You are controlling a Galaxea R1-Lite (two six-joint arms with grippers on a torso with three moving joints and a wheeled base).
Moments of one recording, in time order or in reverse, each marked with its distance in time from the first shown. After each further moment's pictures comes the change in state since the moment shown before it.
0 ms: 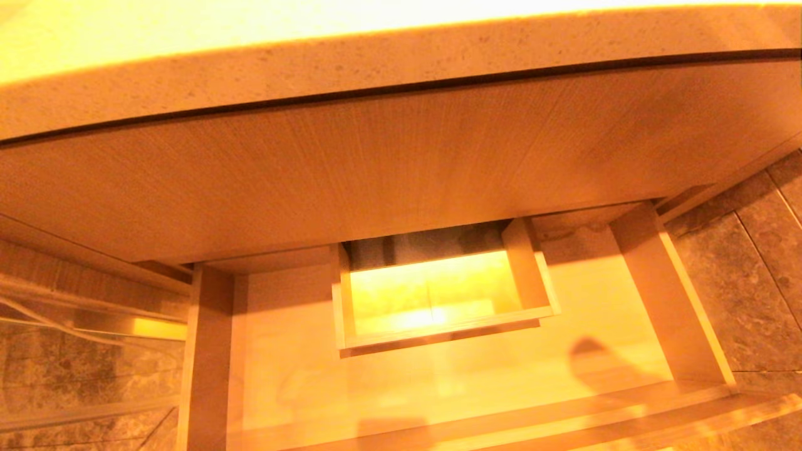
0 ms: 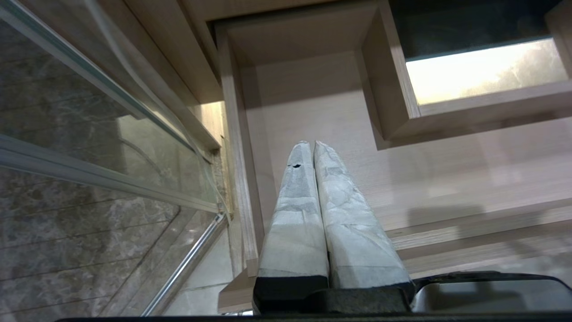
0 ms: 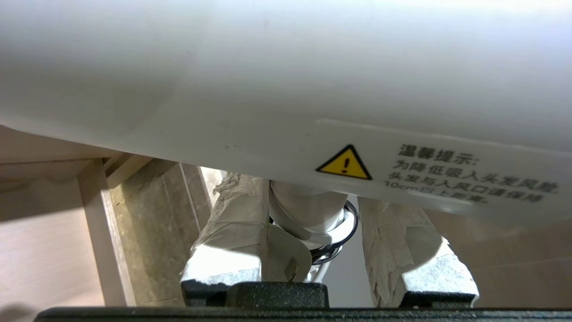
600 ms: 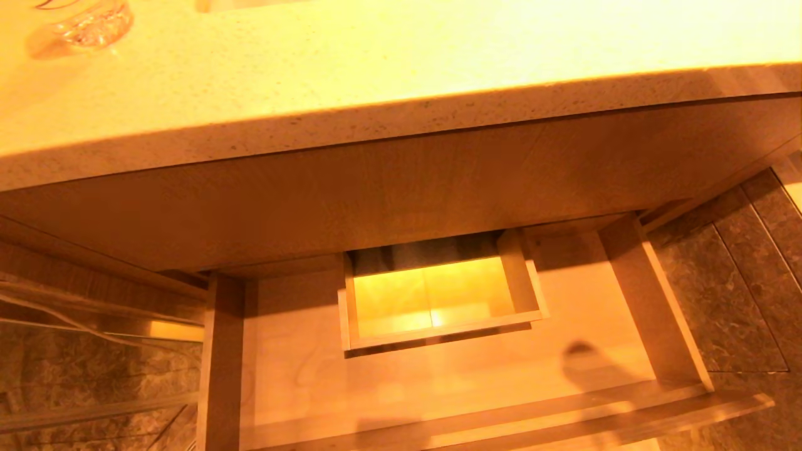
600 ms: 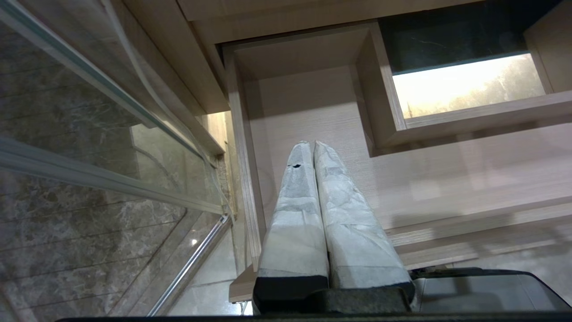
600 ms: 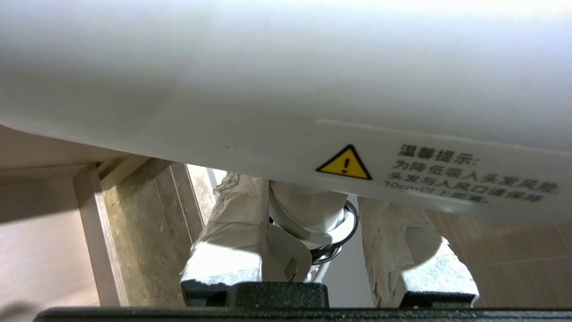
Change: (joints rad) left arm 0.000 0.000 0.000 0.000 0.000 0.000; right arm 0.000 0.001 0.014 0.002 -0.003 0.001
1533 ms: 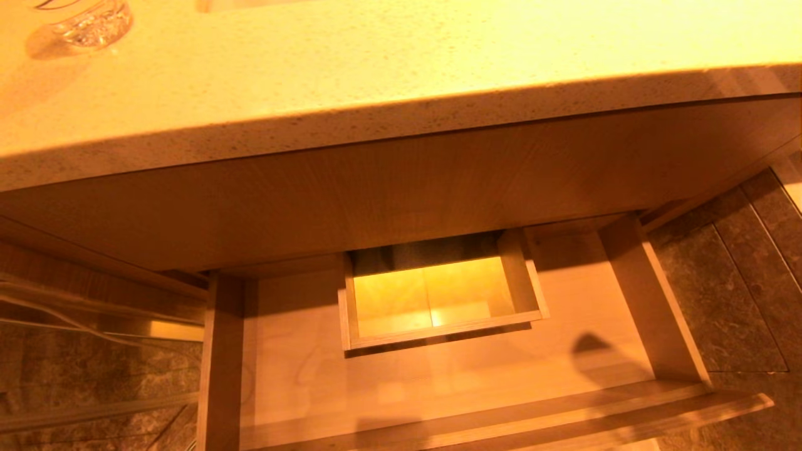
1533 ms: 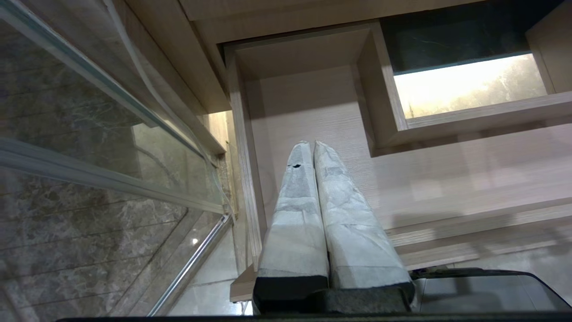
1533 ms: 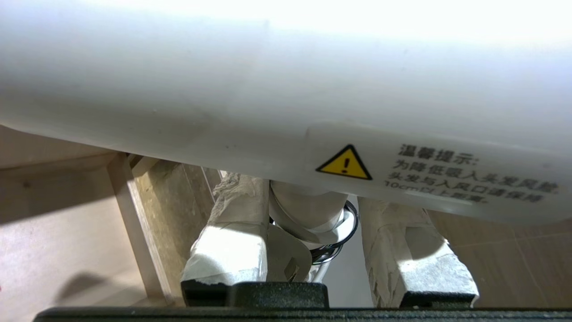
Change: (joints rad) left arm 0.000 0.000 0.000 0.000 0.000 0.000; right arm -0.001 0.041 0.020 0.032 -0.004 0.102
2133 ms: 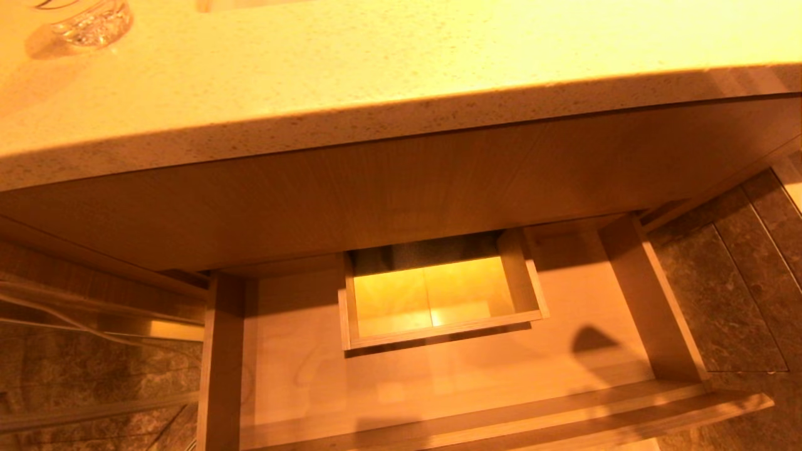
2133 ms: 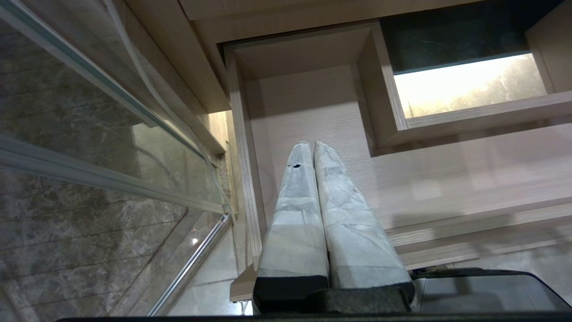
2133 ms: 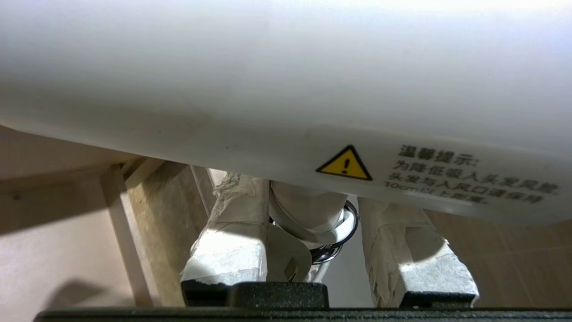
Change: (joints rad) left arm 0.000 0.000 0.000 0.000 0.000 0.000; right arm -0.001 0.031 -0.021 -0.041 0.008 -0.014
